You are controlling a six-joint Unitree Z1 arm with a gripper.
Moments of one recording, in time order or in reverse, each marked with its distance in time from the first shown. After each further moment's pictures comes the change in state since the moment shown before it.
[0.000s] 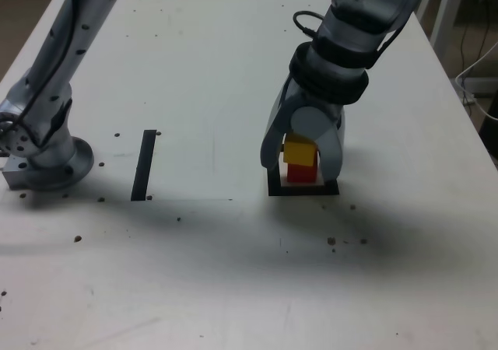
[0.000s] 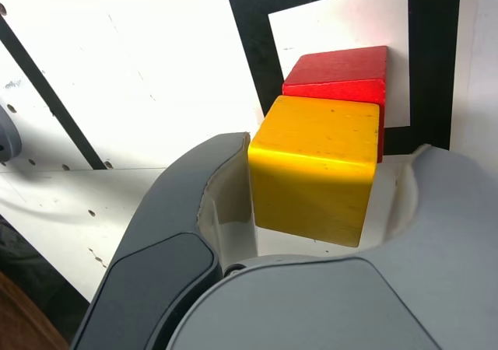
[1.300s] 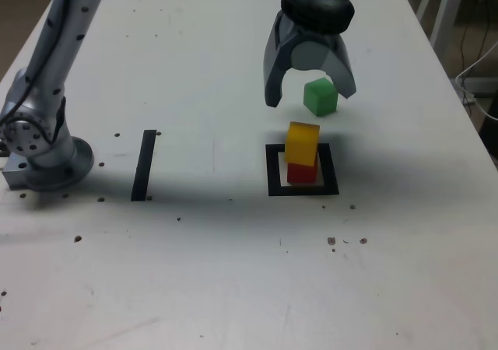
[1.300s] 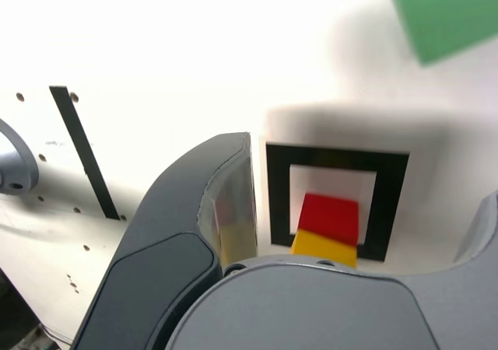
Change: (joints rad) arm 0.251 -0.058 -0.031 0.015 0.107 0.014
